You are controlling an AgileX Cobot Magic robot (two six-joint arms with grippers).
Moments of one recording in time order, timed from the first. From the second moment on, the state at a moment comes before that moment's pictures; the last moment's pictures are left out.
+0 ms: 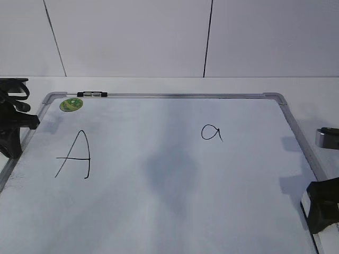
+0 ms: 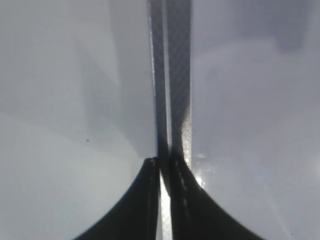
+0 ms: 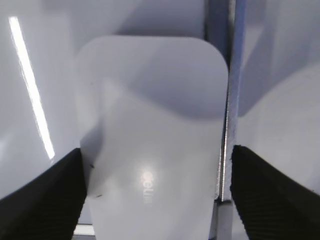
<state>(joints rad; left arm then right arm) -0.05 2.01 -1.34 -0.06 1.01 0.03 0.12 1.49 -0.73 0.08 0.93 0.06</state>
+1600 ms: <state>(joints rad) -0.05 2.01 -1.34 -0.06 1.00 0.03 0.12 1.51 -0.73 0.11 0.92 0.06</state>
